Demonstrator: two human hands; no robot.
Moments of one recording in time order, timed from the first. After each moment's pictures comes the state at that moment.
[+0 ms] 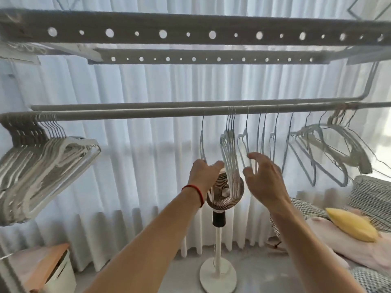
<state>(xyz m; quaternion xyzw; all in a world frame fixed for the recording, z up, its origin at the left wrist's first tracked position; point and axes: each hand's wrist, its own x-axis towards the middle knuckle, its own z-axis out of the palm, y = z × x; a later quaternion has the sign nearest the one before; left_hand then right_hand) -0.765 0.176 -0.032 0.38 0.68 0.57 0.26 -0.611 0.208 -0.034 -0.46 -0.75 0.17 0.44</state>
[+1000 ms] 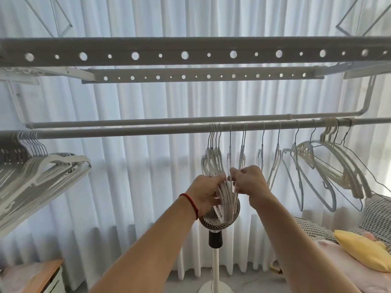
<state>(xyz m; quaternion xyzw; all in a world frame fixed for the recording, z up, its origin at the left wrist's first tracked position) -0.723 0.234 -0.022 0.35 0.54 0.61 0.47 -0.607 0.304 -0.012 -0.45 -0.65 0.43 0.43</state>
